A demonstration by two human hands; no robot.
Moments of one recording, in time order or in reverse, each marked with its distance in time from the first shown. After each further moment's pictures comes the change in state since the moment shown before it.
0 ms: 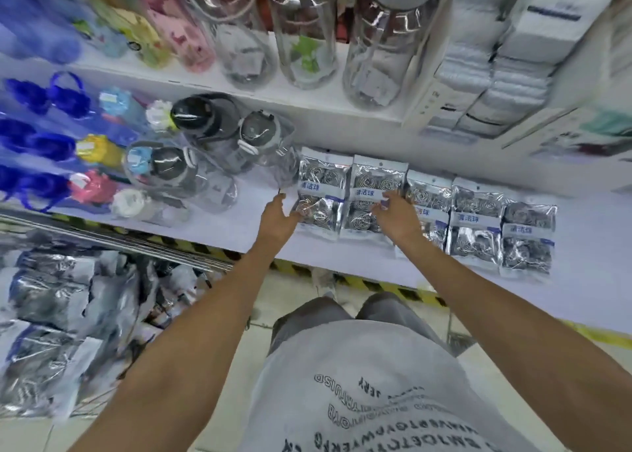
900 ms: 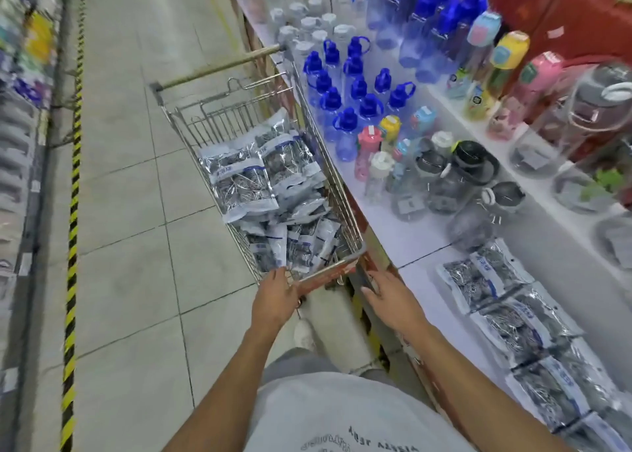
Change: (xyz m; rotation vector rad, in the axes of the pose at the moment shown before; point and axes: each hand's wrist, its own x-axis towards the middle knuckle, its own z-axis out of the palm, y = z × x) left_hand -0.331 -0.254 -0.016 -0.159 0.705 -0.443; right_hand -0.200 -0.082 0.180 -0.697 -0.534 -1.004
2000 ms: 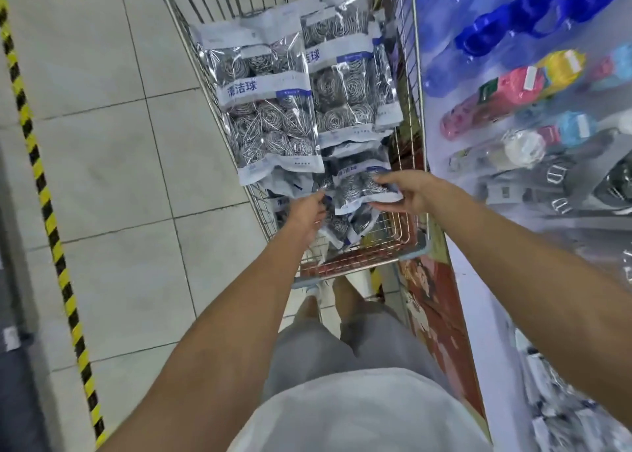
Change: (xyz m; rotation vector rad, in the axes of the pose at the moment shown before) left_hand 0.269 -0.039 0.016 -1.147 -0.315 -0.861; right_hand 0.365 -0.080 0.015 0.918 -0.509 0.906
